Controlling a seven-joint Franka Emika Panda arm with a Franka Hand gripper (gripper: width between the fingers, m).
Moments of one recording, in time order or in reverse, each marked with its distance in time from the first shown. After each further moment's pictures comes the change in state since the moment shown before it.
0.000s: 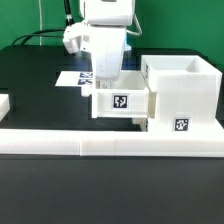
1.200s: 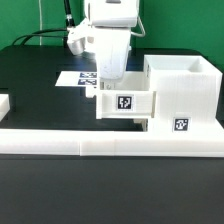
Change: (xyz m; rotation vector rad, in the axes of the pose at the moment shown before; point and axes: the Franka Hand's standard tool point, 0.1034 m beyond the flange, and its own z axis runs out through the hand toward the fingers) arm 0.006 -0.001 0.002 0.004 0.003 -0.001
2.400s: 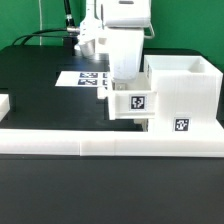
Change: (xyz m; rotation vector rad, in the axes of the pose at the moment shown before) arm 0.024 0.006 0.001 -0.022 0.001 -0.048
